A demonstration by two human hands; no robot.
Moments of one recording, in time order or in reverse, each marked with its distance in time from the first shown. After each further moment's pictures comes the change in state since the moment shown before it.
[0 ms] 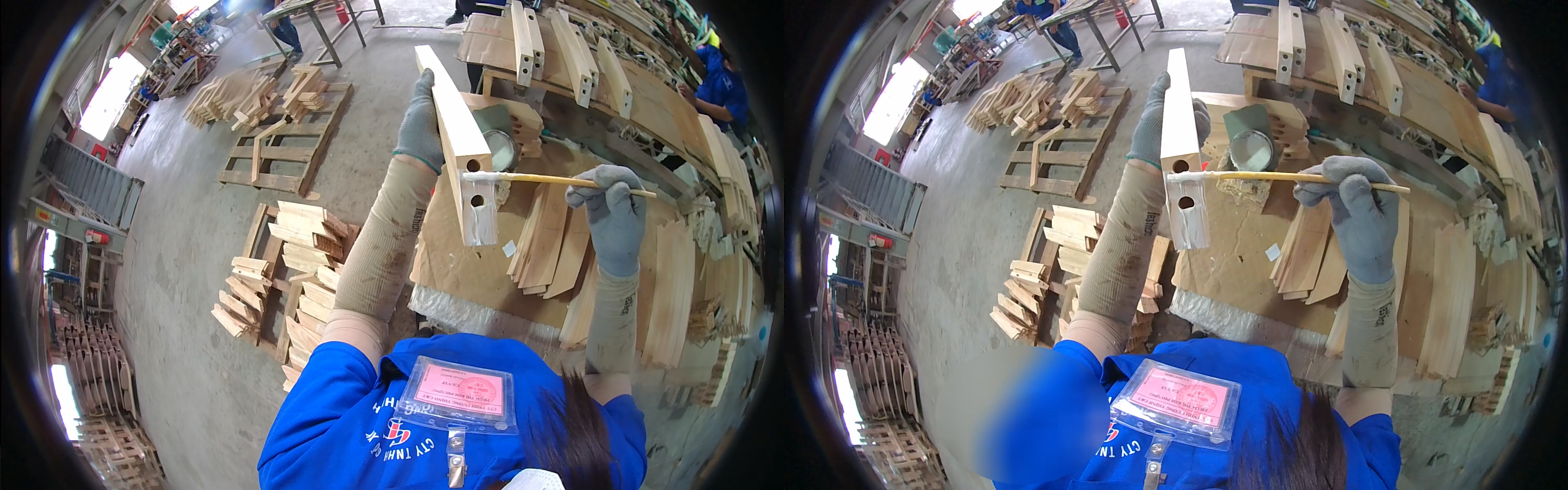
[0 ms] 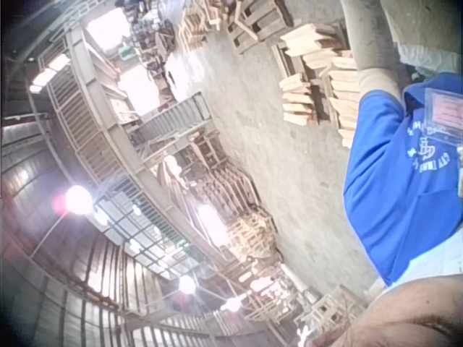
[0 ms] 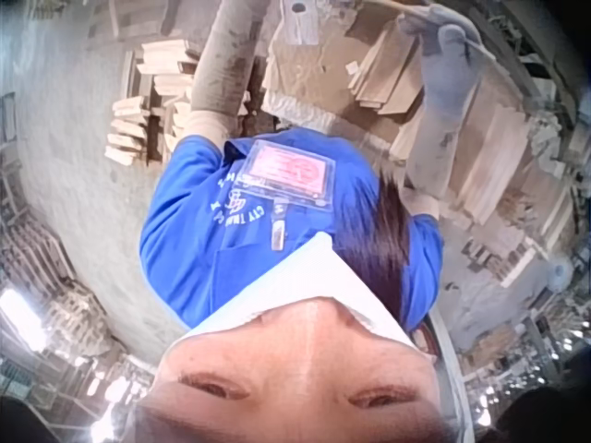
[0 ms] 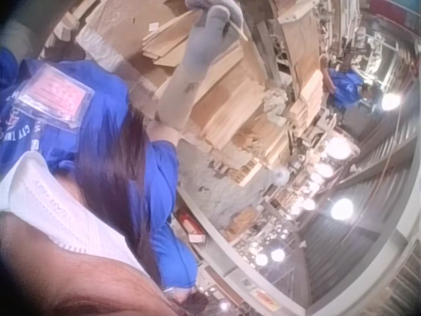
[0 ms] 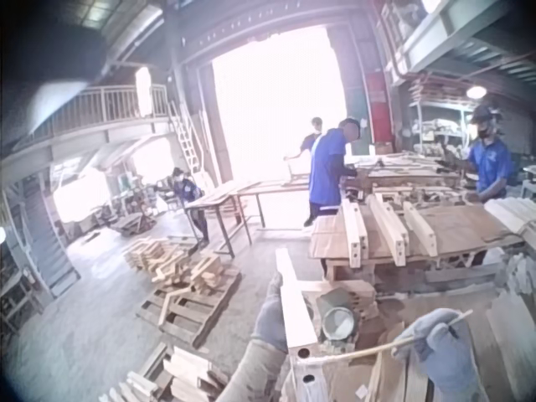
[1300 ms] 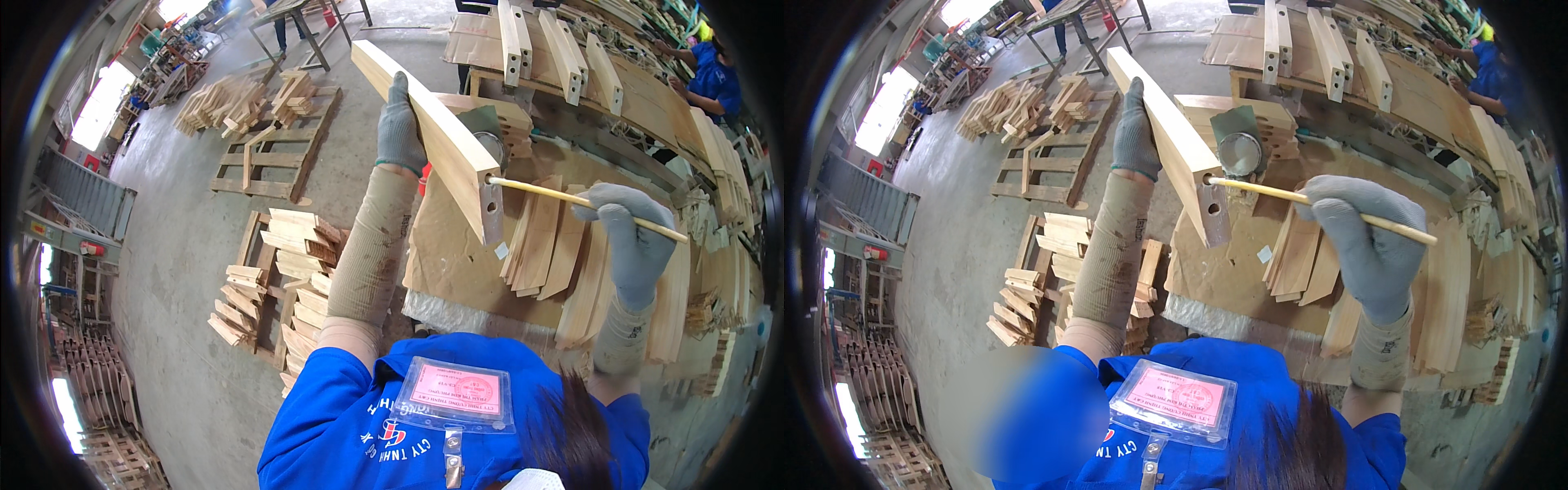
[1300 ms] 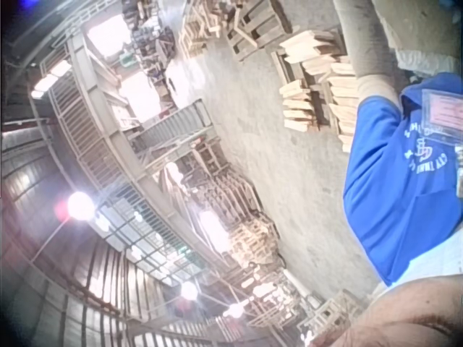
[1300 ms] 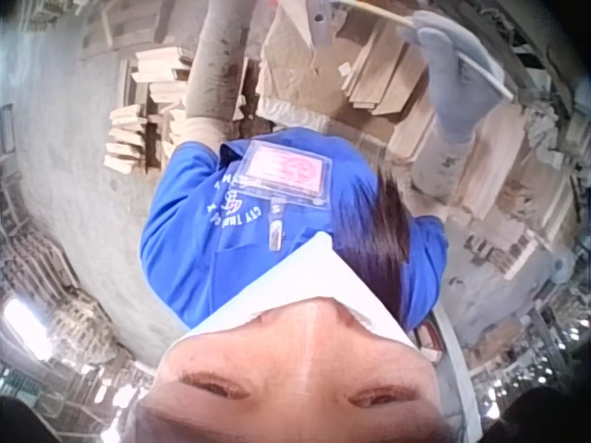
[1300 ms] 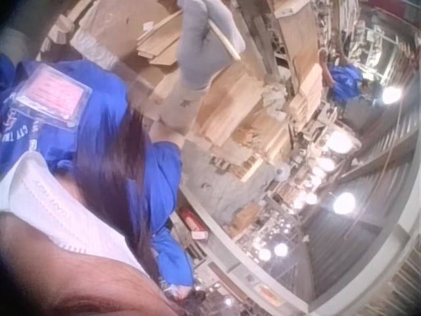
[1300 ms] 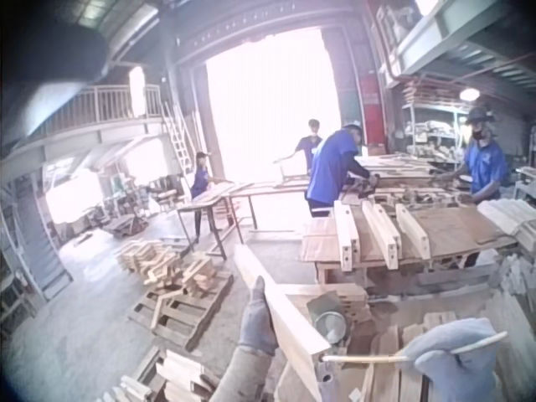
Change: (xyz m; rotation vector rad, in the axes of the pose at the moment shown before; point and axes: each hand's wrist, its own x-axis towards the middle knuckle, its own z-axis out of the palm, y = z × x) left_hand -0.012 0.000 0.011 0.297 0.160 0.369; right_hand 0.004 -0.053 0.030 -0.745 -0.005 -0.129
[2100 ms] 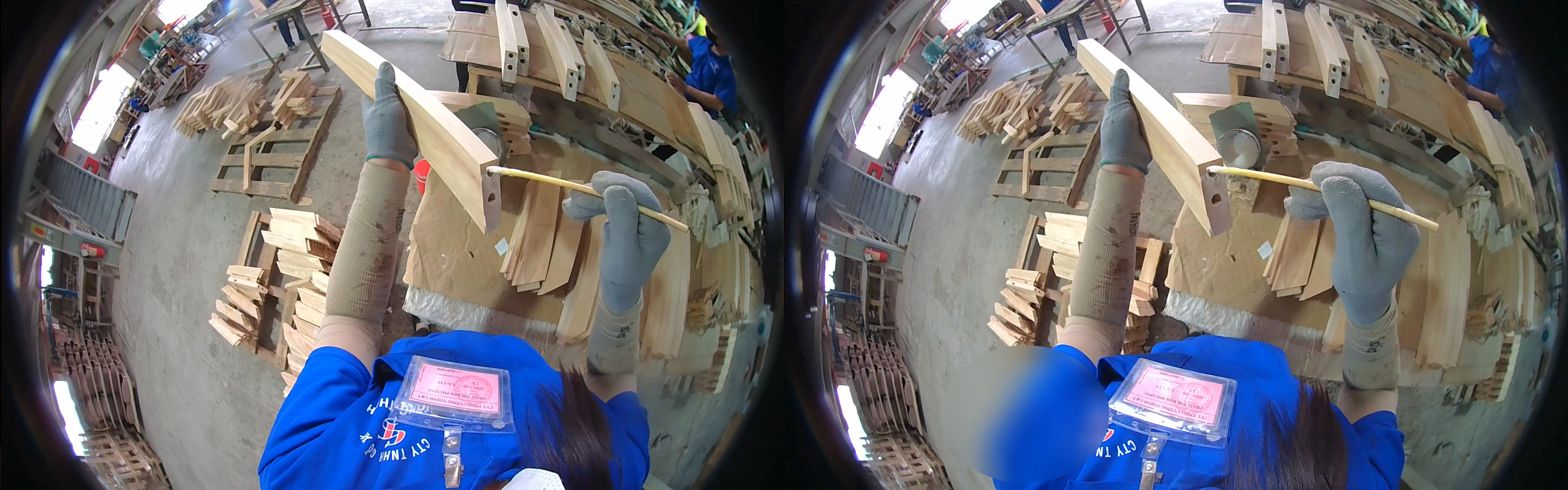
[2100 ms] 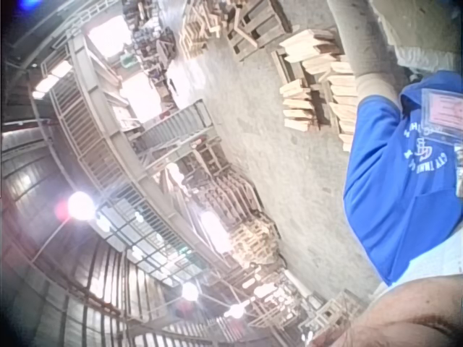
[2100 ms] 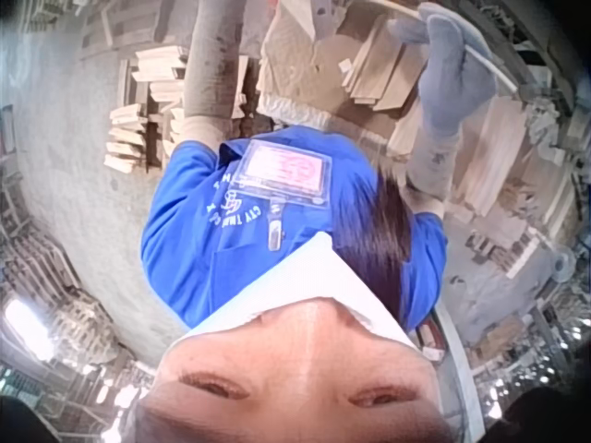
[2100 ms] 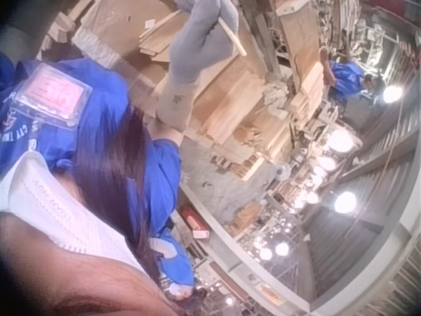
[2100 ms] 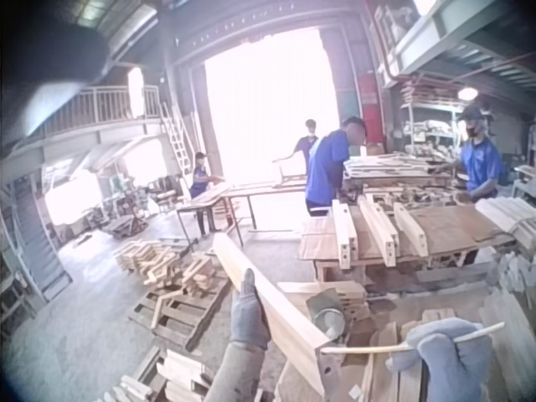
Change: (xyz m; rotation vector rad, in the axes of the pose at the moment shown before) left_hand 0.003 0.011 -0.001 0.142 0.149 0.193; right_hand -0.013 -0.012 0.022 0.136 0.271 0.169
